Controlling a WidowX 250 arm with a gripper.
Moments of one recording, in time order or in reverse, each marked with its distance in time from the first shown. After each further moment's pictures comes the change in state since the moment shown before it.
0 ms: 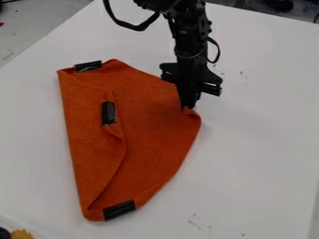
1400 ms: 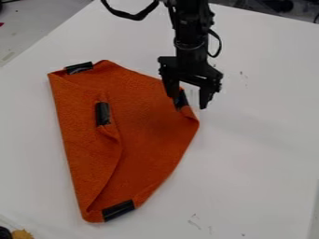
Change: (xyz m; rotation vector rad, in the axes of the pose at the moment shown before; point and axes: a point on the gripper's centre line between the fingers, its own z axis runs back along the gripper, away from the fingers) arm -0.003 -0.001 0.018 0.024 0.011 -0.022
